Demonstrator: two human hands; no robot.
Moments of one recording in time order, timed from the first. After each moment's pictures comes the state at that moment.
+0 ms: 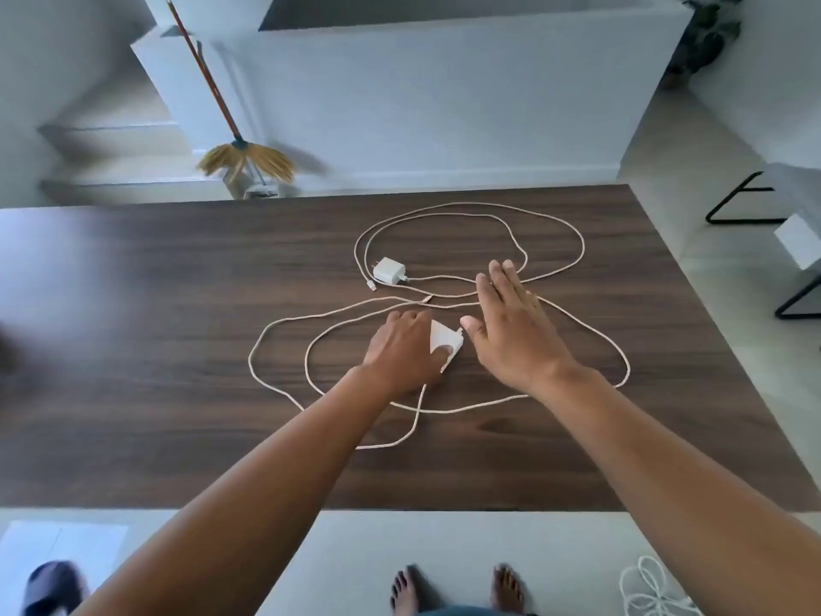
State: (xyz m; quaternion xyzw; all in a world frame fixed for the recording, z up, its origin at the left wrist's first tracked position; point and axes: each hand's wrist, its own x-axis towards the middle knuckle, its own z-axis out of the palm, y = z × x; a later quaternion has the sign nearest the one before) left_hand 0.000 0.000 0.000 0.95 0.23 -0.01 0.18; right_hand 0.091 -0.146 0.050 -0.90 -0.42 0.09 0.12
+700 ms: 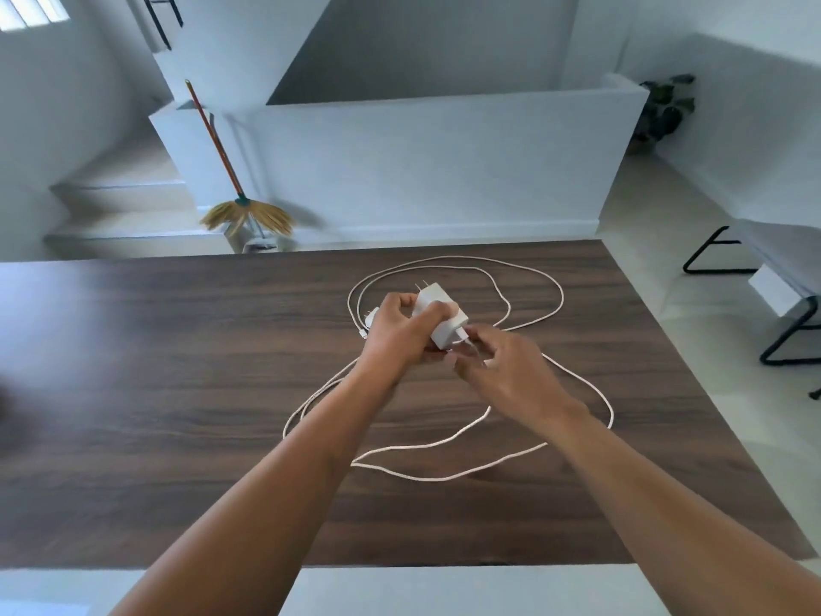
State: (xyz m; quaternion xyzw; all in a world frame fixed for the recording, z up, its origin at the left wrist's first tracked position) left_hand 0.017 -0.013 0.096 0.62 0.34 0.15 0.69; right_hand 0.086 -0.167 0.090 -0.82 -0.37 0.14 0.42
